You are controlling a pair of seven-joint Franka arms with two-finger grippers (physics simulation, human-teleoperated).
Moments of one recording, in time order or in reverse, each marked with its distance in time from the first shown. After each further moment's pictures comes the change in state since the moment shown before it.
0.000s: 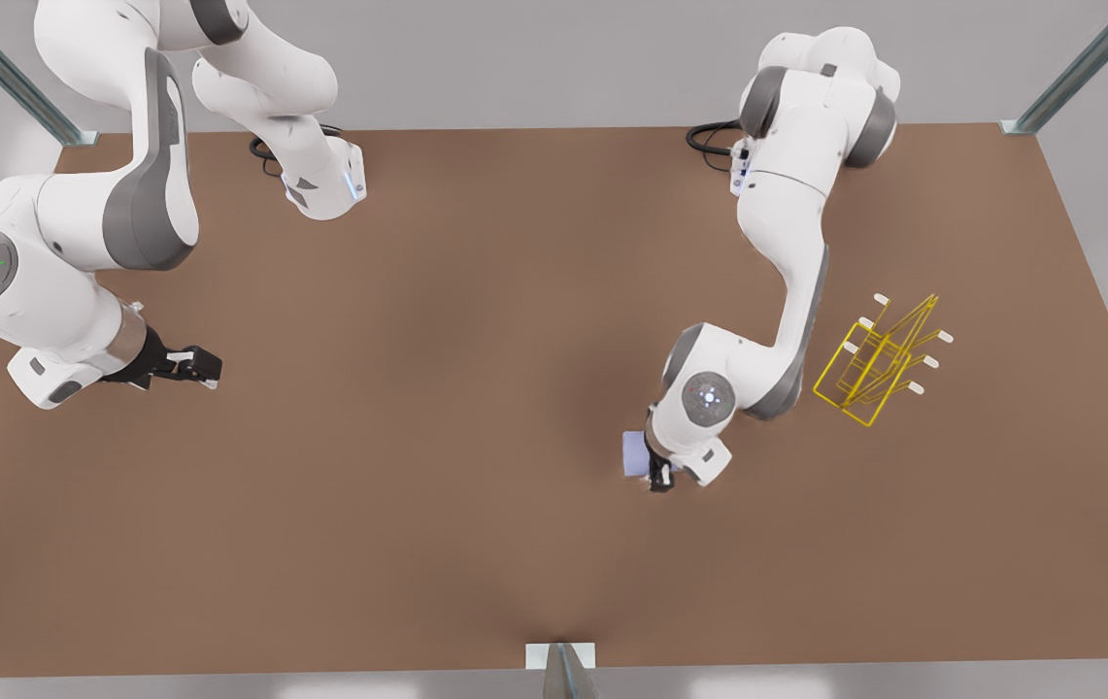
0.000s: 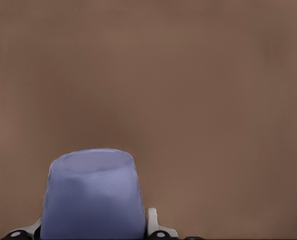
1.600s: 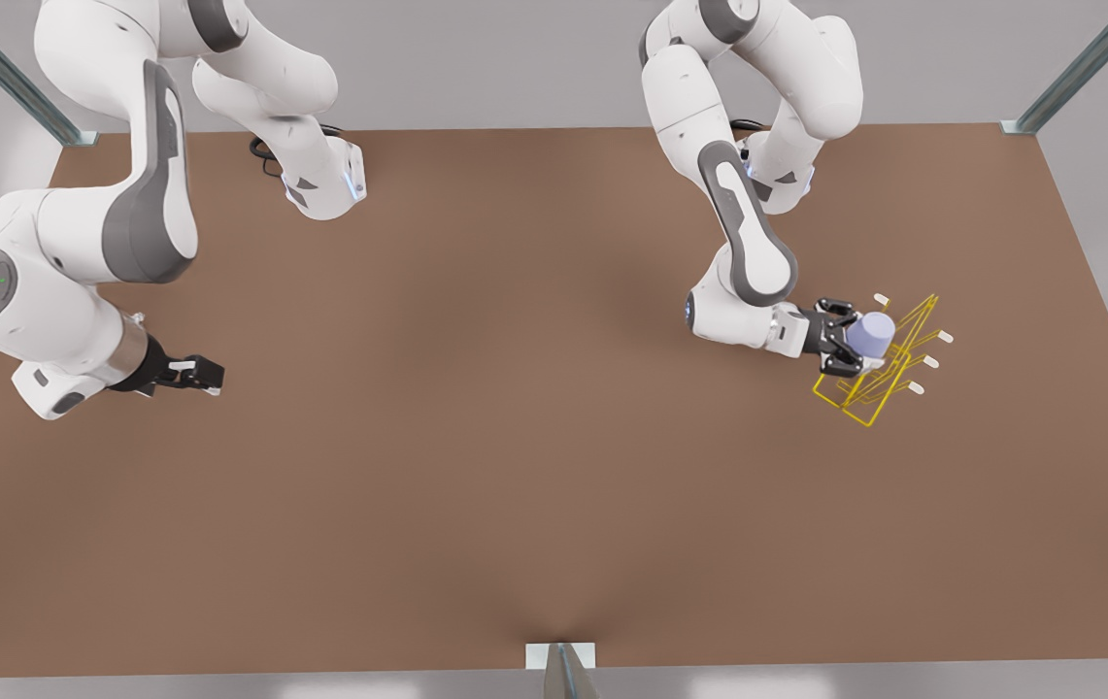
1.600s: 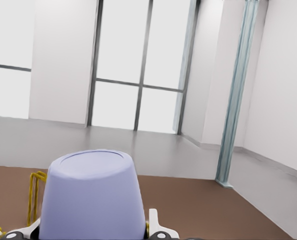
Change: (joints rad) left arm -1.091 0.251 1.142 -1.011 0.659 0.124 -0.377; right arm -0.006 0.028 -0.002 0.013 0.018 0.002 0.000
